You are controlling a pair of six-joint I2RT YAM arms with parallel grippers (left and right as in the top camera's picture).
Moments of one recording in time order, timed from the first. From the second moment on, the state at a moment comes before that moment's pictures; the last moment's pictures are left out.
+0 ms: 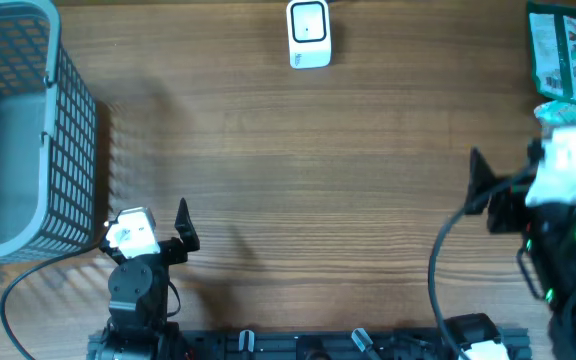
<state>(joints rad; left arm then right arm) -0.12 0.05 0.12 -0.39 -0.24 -0.19 0.16 0.68 1.20 -0.93 0.19 -0.01</state>
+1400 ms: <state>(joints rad) -0.12 0.05 0.12 -0.39 -0.24 -0.19 0.16 0.07 0.03 -0.03 0.38 0.67</state>
